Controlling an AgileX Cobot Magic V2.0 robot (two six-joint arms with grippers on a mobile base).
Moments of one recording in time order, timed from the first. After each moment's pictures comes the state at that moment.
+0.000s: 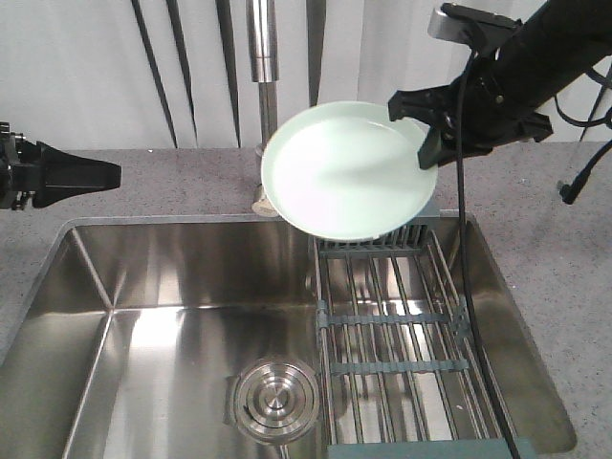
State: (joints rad) left arm 0.26 1.59 -1.19 -1.29 1.21 1.24; right arm 0.22 1.78 -1.83 0.21 1.23 0.09
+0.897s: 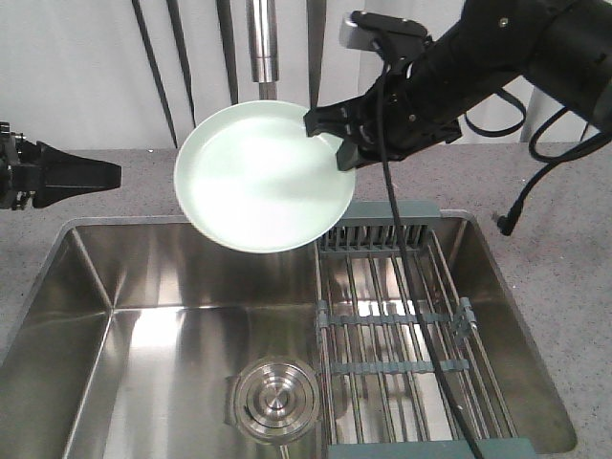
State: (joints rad) left arm 0.26 1.59 -1.19 -1.29 1.21 1.24; right arm 0.37 1.81 -1.81 0.26 1.02 0.05
